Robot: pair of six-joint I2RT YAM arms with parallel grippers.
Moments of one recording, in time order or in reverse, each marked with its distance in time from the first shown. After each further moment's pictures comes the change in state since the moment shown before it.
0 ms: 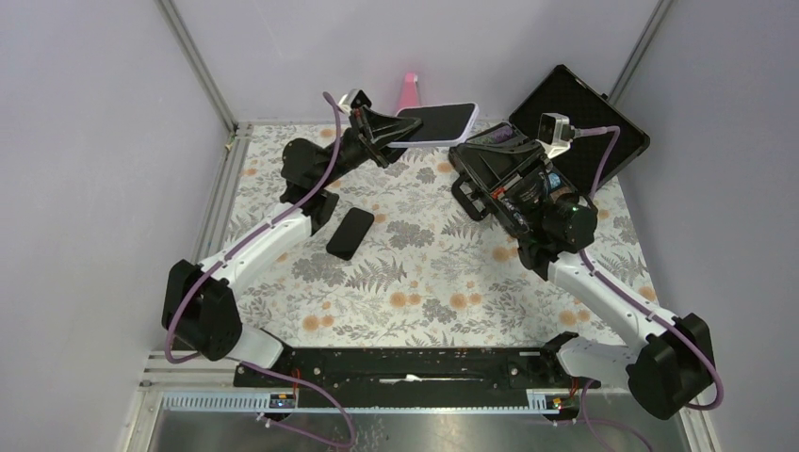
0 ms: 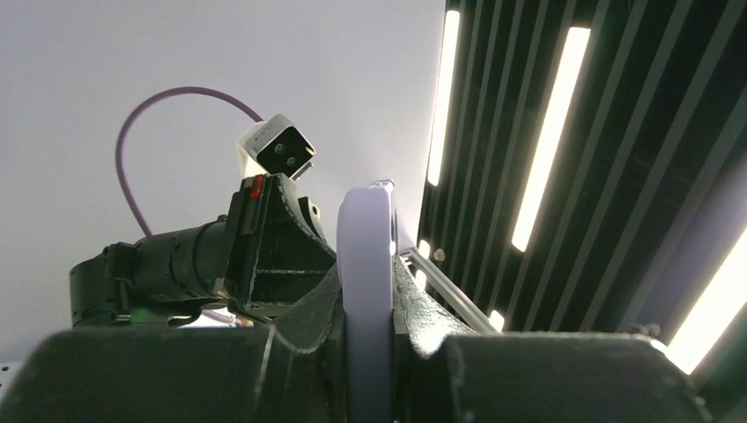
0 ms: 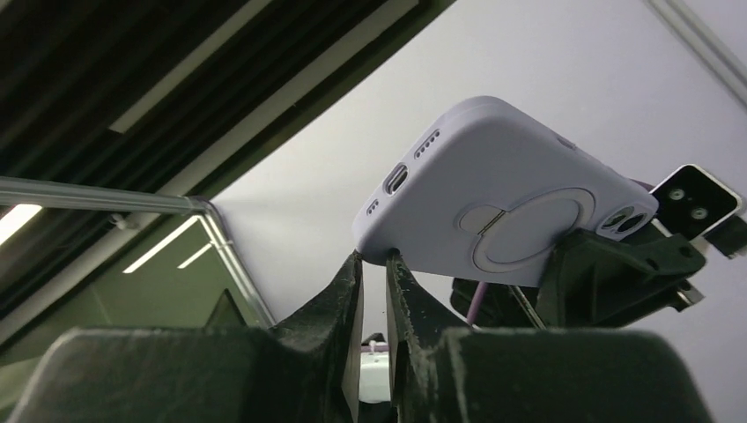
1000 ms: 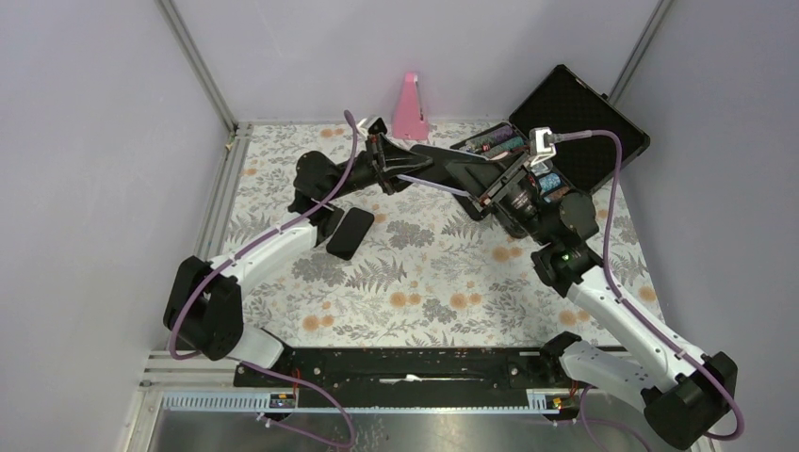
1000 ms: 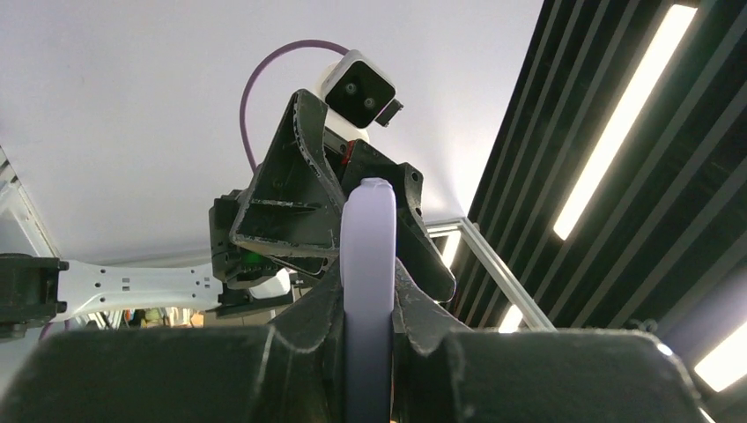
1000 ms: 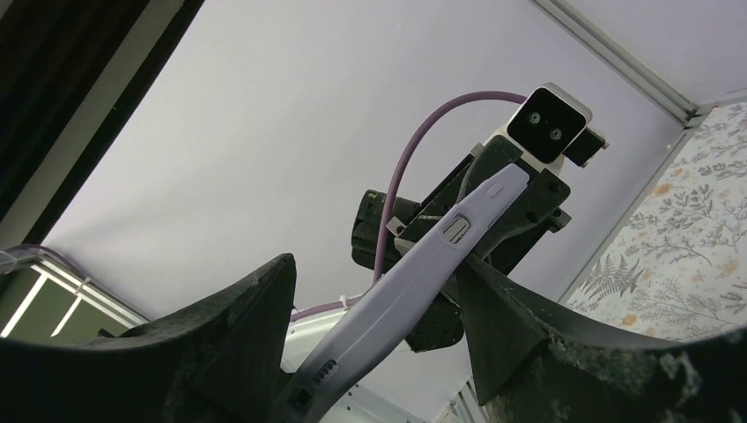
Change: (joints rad) left arm -0.026 0.011 -0.104 -0.008 0.145 0.045; right arm 0.022 -0.191 -0.001 -0.643 0.064 -0.142
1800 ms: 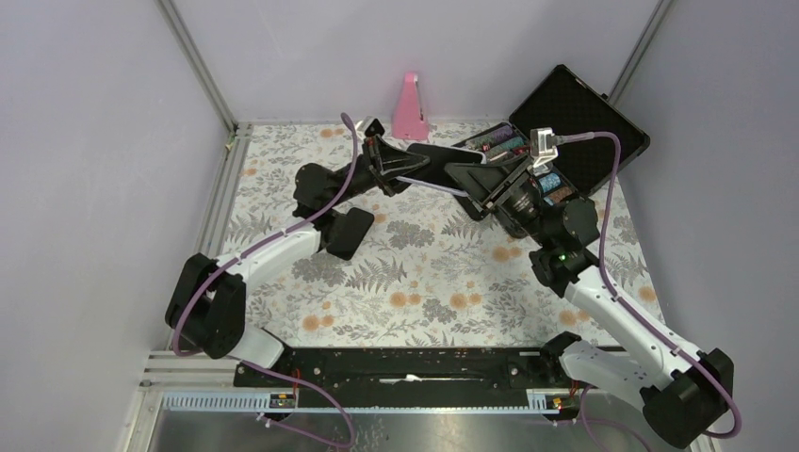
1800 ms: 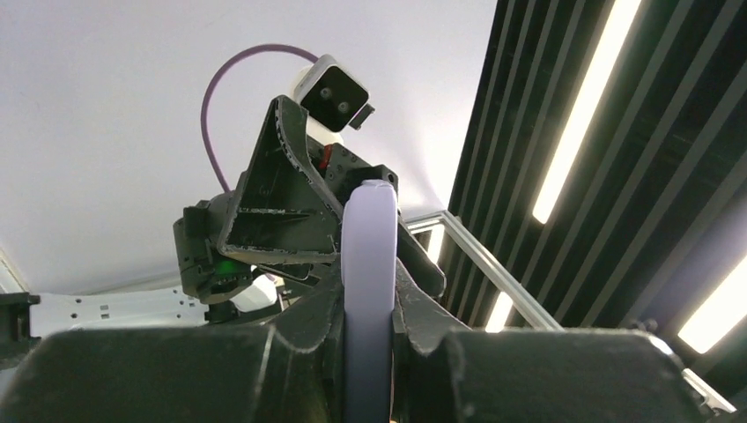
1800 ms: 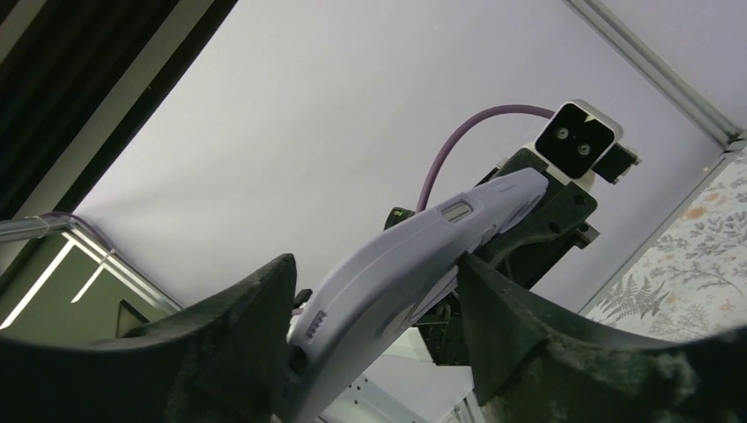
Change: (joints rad) left arm -0.010 0.013 -0.077 0.196 -0.082 -0.045; right arm -0.006 0.032 -0.034 0.159 -0.049 0.023
